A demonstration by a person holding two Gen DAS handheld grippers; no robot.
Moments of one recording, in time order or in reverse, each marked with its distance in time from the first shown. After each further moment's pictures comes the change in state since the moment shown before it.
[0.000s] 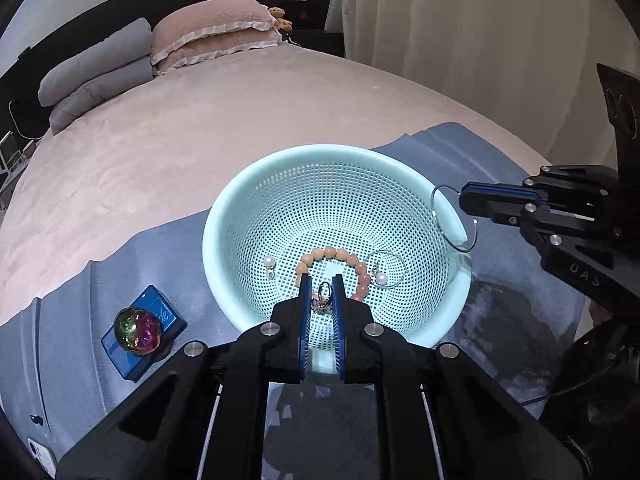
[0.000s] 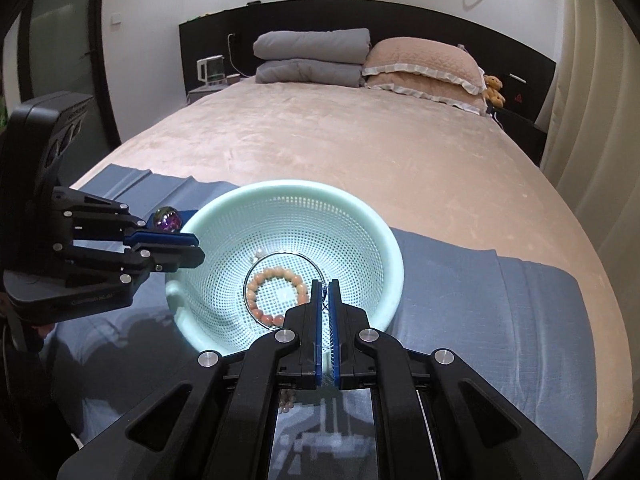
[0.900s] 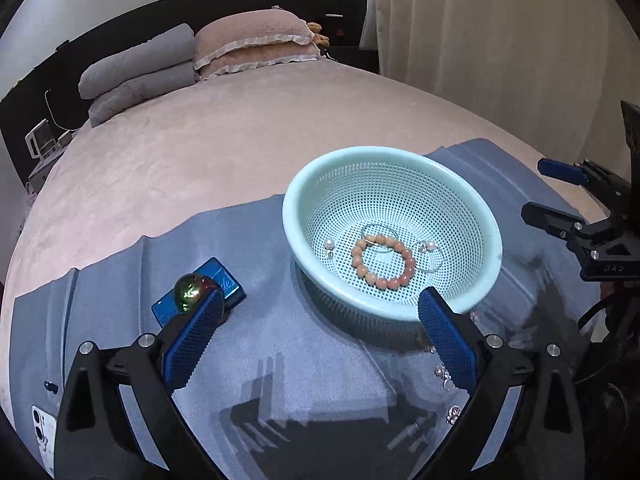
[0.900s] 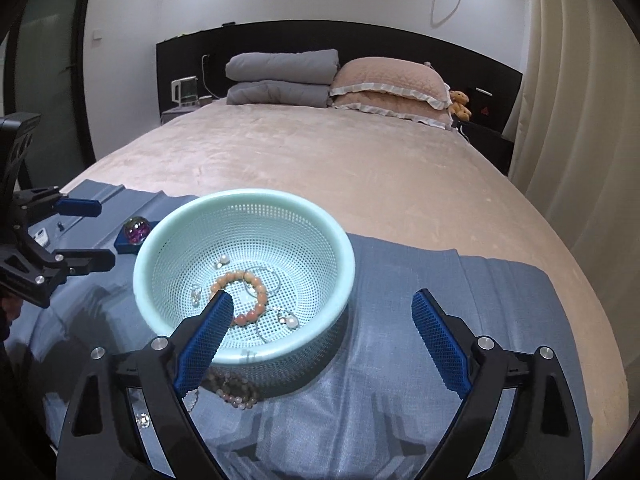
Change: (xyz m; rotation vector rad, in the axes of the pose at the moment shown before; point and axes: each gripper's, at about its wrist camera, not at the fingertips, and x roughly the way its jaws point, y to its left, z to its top) left arm -0.040 0.024 -0.037 -0.053 -0.065 0.112; right arm -0.031 -0.014 -0.020 0.018 -0.109 -0.114
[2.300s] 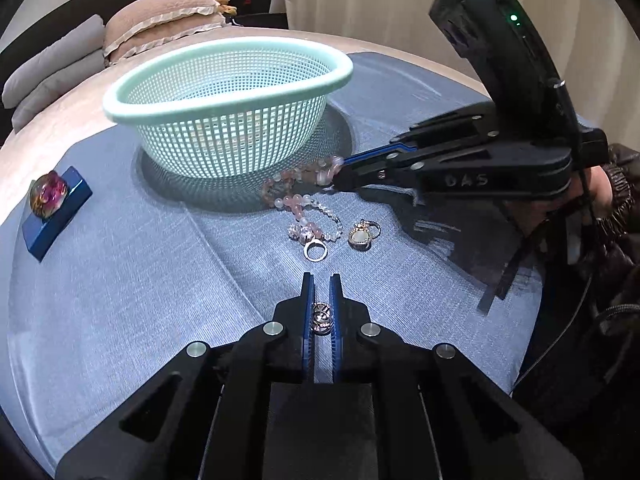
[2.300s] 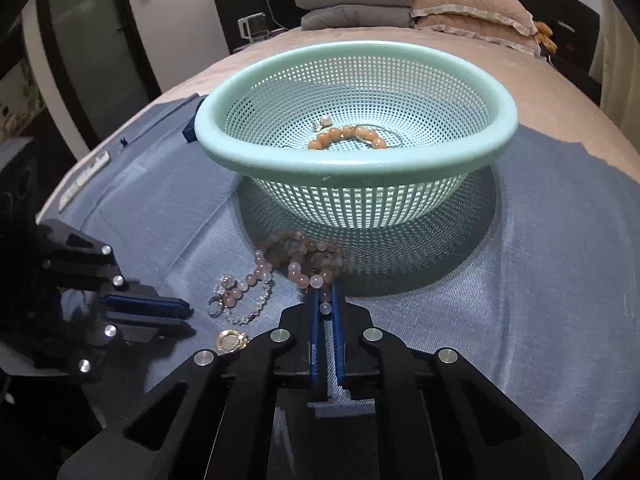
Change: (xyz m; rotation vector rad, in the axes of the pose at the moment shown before) left arm 0.030 -0.084 -0.110 0.157 0.090 -0.243; right arm 0.063 0.041 -0.083 0.076 0.254 0.385
